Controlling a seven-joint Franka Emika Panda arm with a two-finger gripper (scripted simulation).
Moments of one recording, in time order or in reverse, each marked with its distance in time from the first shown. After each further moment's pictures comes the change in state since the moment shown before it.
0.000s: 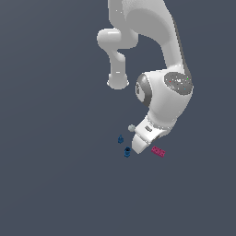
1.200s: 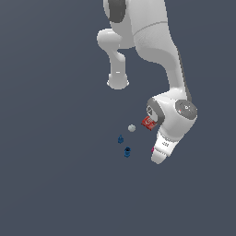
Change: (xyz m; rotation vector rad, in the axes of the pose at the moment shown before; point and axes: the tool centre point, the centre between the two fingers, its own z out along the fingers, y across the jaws) arm 0.036 -0.071 0.098 0.037 0.006 -0.297
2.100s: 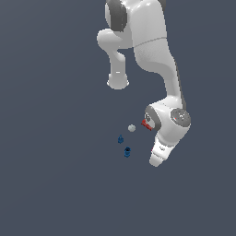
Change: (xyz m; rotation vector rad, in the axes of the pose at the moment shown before) arm 0.000 0.000 0.041 0.001 -0.001 -0.003
